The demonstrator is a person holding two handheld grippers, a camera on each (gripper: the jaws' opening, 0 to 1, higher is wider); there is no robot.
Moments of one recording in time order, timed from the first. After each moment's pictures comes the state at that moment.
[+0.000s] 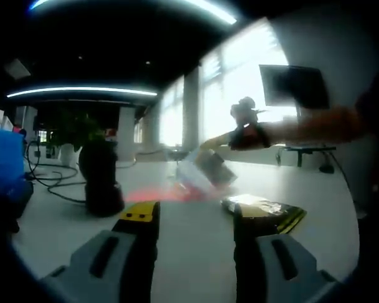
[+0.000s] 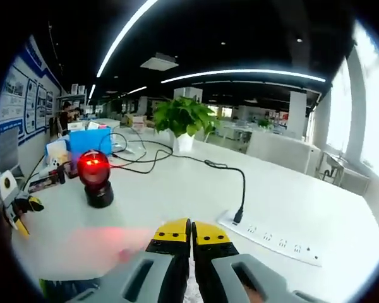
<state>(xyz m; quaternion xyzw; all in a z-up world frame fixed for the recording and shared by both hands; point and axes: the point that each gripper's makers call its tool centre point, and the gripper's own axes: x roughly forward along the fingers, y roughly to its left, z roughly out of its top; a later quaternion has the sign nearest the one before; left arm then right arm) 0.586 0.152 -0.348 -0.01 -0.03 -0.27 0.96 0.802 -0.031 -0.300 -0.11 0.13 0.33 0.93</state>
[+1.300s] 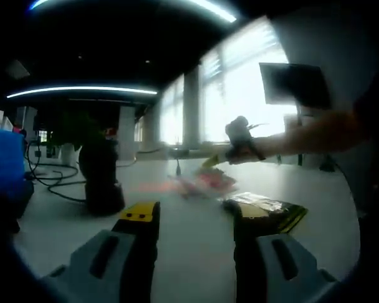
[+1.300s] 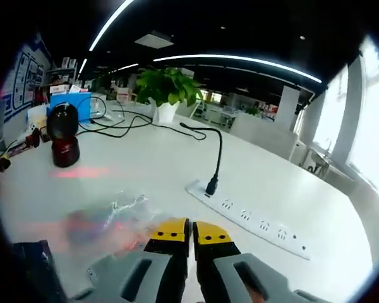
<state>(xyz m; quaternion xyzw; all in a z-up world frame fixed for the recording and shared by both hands) 0.587 0.152 -0.351 0.00 -0.02 -0.27 0.96 0.851 -0.075 -0.364 -0.18 0.17 0.27 0.93</state>
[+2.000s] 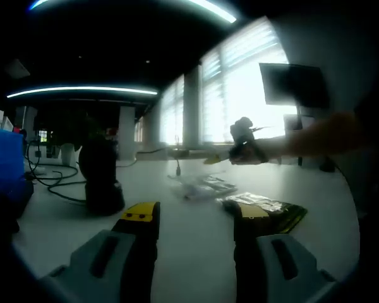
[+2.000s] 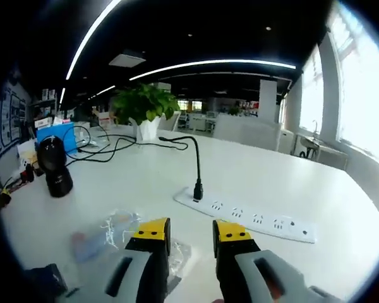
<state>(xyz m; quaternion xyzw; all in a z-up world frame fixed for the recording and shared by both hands) 0.587 0.153 -0.350 0.00 -0.02 -0.27 0.96 0.851 -0.086 -0.343 -0.08 0.15 0.25 0.95</state>
